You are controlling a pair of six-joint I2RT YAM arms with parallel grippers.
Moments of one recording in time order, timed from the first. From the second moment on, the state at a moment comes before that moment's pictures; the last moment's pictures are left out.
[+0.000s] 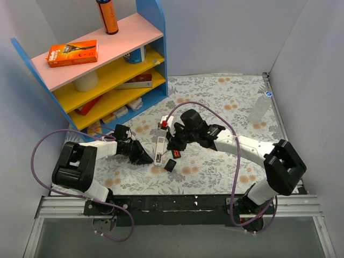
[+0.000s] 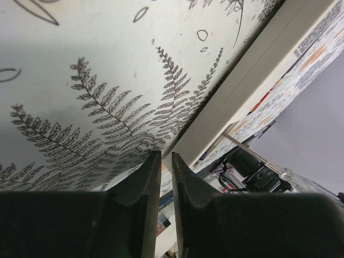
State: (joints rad) left arm -0.24 1.52 0.57 -0.23 0.62 -0.86; right arm 0.87 1.53 1.04 -0.19 -0.44 -0.24
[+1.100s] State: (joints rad) left arm -0.25 1.54 0.59 -0.22 0.60 -0.91; right arm 0.86 1.51 0.98 -0.09 -0.50 -0.20
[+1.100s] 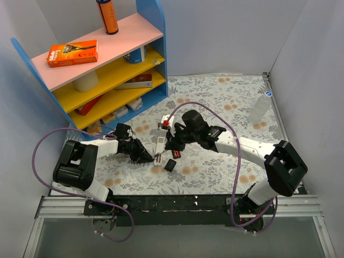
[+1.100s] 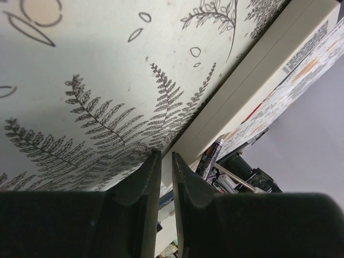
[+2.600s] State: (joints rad) left arm -0.24 1.60 0.87 -0.34 0.32 -0.82; right arm 0.82 1.38 1.09 -0.48 -0.13 -0.09
